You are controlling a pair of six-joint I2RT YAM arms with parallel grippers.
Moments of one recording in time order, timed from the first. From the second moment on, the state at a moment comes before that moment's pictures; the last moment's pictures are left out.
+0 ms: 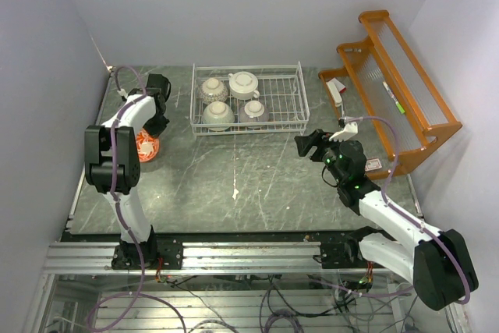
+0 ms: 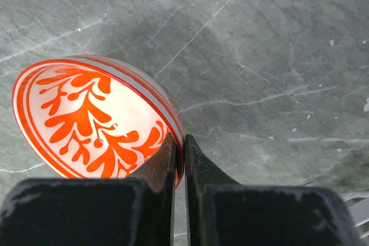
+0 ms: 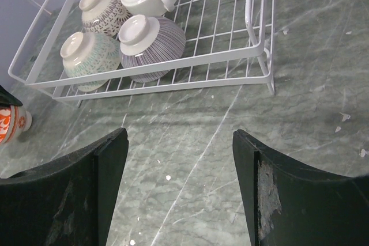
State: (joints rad) left arm -0.06 1.88 1.41 -0.79 -0.44 -0.84; right arm 0.39 0.99 0.38 0.44 0.06 0.47
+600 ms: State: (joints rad) left arm -0.05 1.84 1.35 -0.69 -0.32 -0.77; right arm 0.39 1.00 0.38 0.44 0.06 0.47
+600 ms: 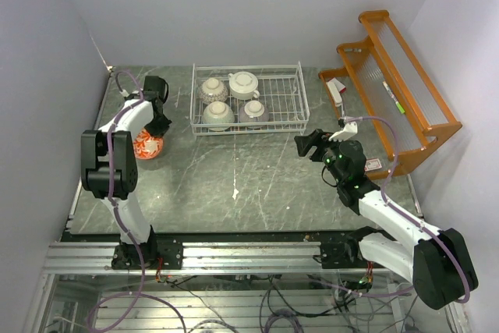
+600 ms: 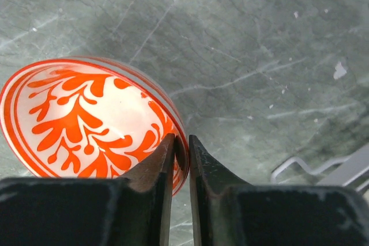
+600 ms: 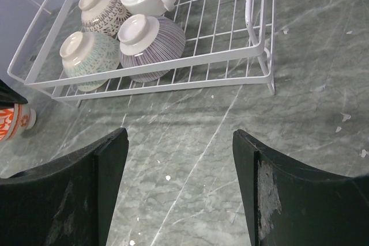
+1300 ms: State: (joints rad) left arm -0.06 1.66 1.30 -0.66 -0.26 -0.74; right arm 0.39 1.01 0.38 0.45 0.05 0.47
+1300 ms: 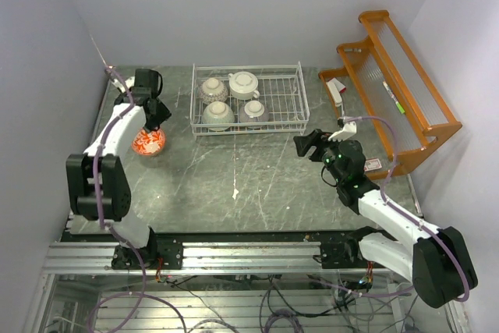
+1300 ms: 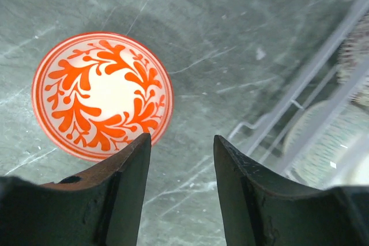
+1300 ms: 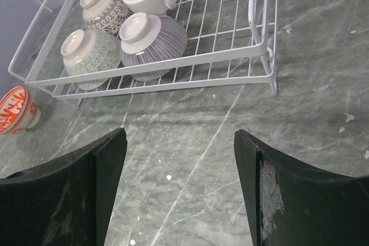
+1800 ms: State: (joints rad) left arm -0.07 1.18 0.94 -0.41 -0.03 -0.69; right arm 0.60 1.23 0.62 0.42 0.19 0.37
